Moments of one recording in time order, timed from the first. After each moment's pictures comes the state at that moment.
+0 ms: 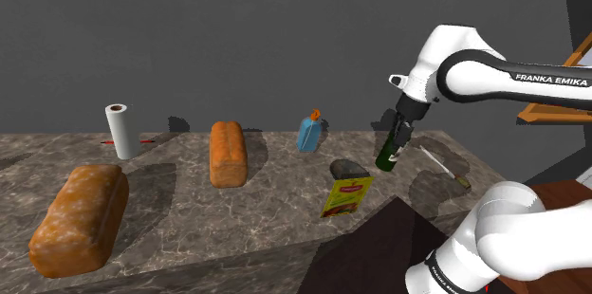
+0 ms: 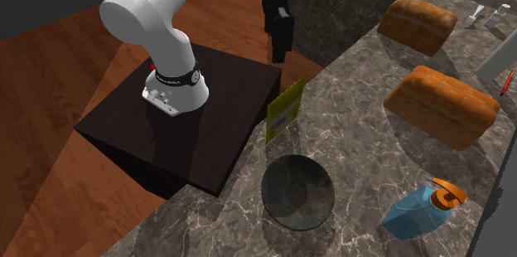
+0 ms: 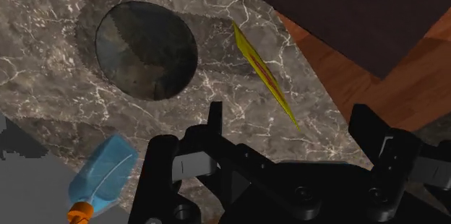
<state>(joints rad) 0.13 -0.83 -0.18 -2.68 -0.12 1.85 -0.49</state>
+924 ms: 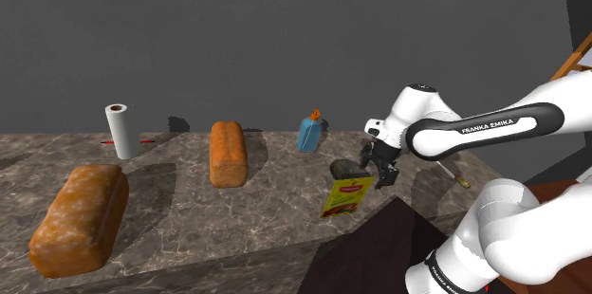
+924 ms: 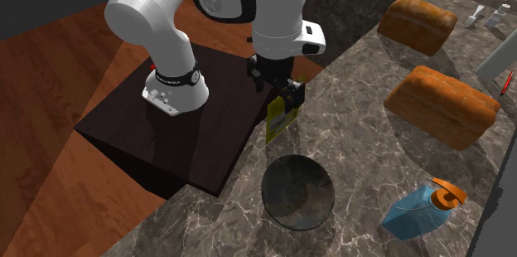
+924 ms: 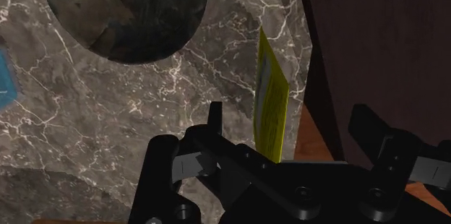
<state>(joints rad) 0.26 -0.61 -0.45 -2.94 -0.33 2.37 -1.08</state>
